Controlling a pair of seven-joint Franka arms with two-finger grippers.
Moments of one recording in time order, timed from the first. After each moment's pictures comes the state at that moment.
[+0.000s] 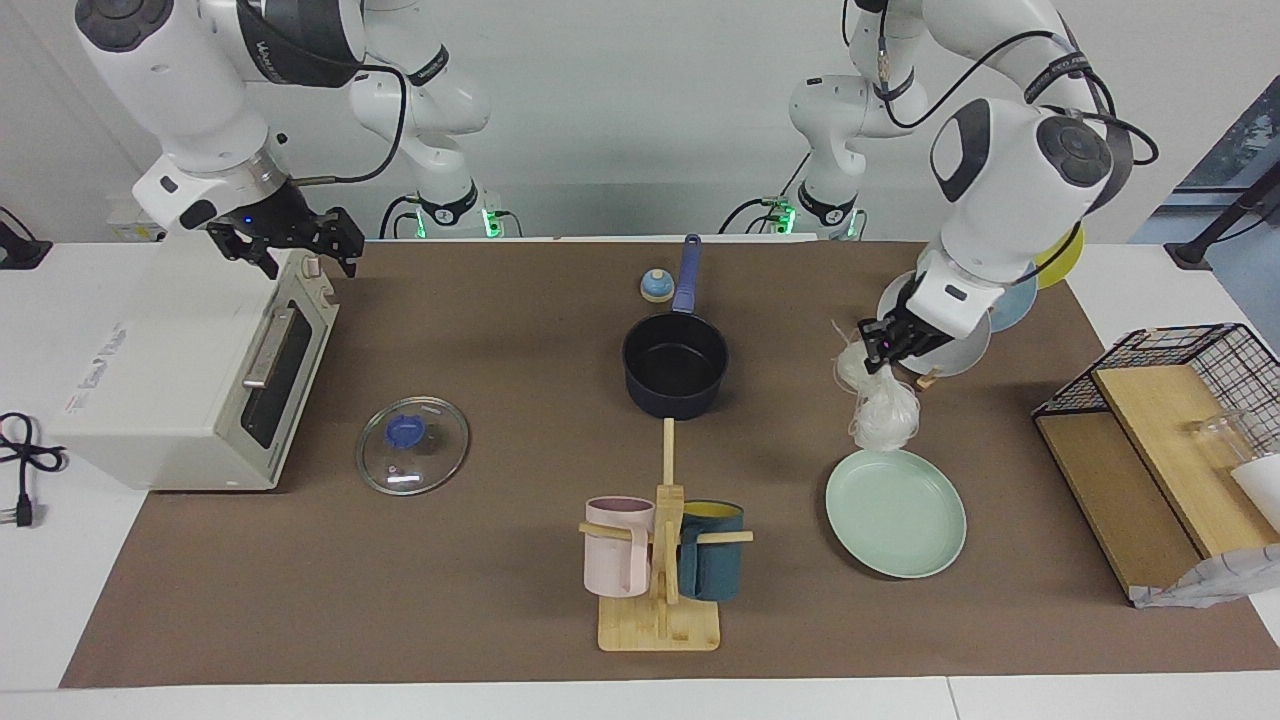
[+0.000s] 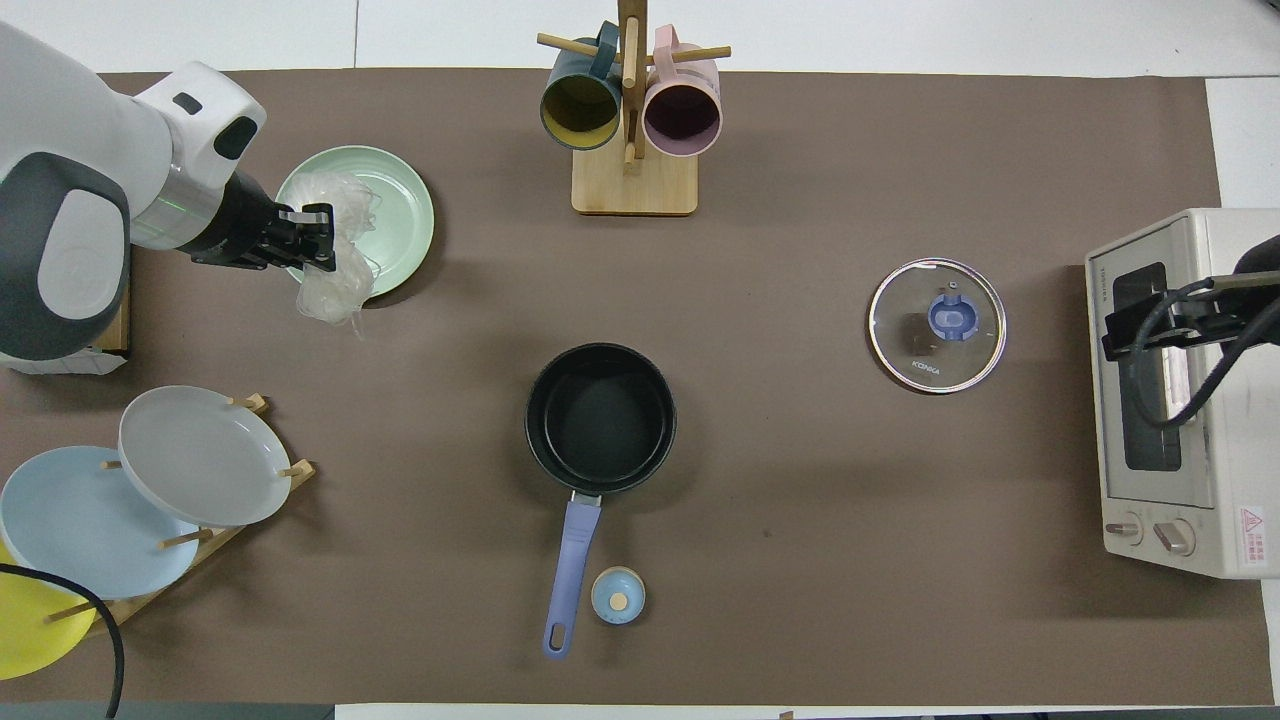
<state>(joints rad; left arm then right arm) -0.11 0.23 -0.10 -1.60 -0.14 1.83 -0.21 -0.05 -0.01 0.03 -1.63 -0.03 1.48 -0.05</state>
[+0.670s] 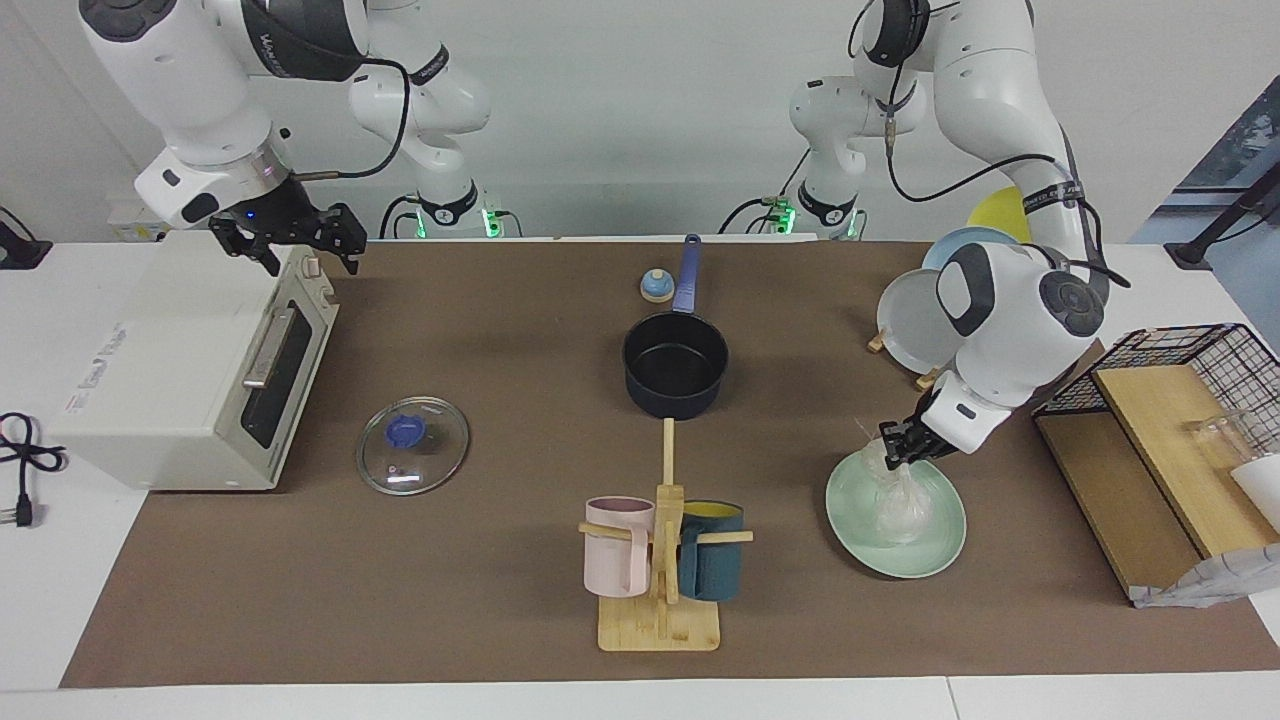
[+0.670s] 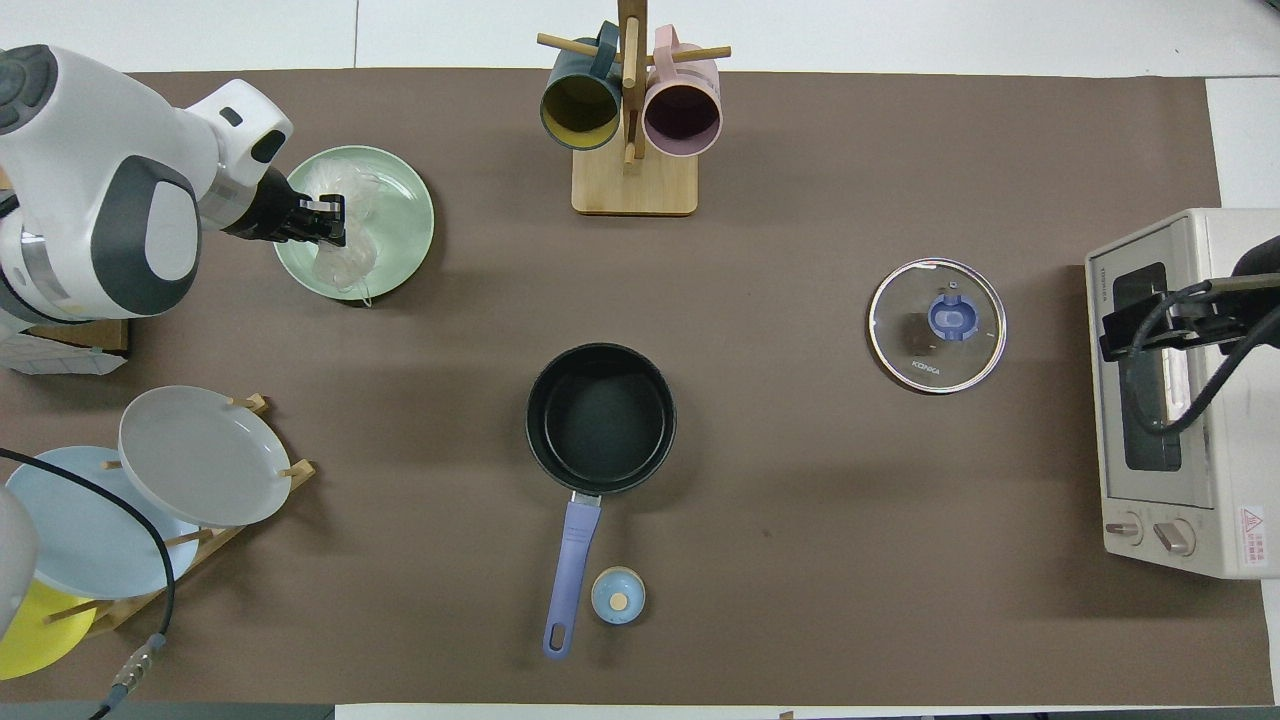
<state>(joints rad) -0.06 0.45 -0.10 -1.61 -0.13 2.10 0.00 -0.01 -0.02 0.00 -1.63 -0.03 1.49 -0.04</state>
